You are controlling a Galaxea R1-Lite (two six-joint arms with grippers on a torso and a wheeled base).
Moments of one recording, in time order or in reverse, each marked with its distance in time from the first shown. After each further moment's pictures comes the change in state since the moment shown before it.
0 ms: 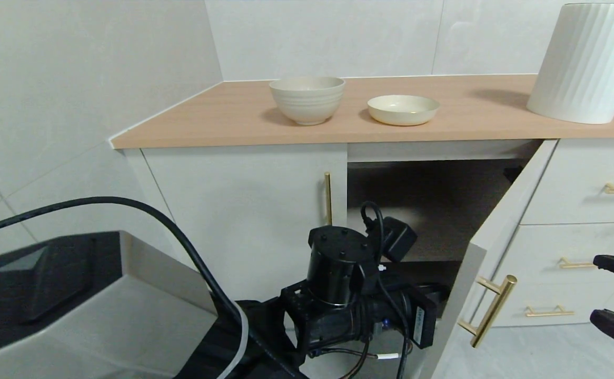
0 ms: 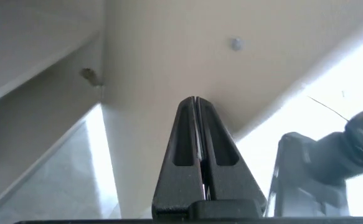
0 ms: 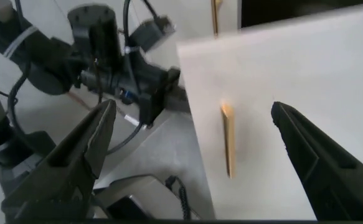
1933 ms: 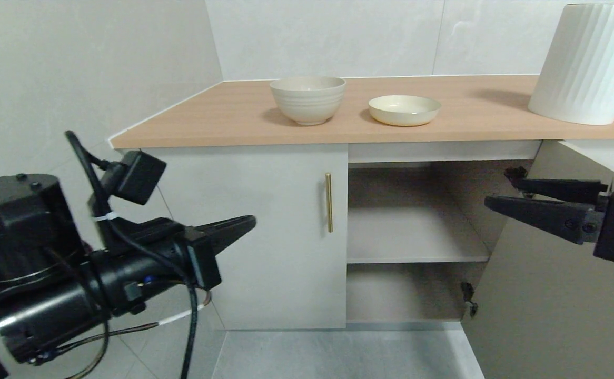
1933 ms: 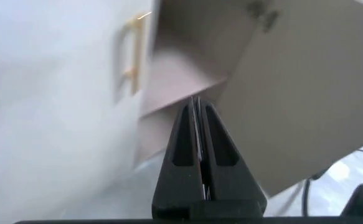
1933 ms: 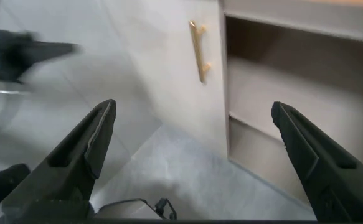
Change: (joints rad) left arm 0.457 -0.715 0.437 0.211 0.090 0.063; right arm -0.008 0.367 -0.324 -0.013 -0.030 0.000
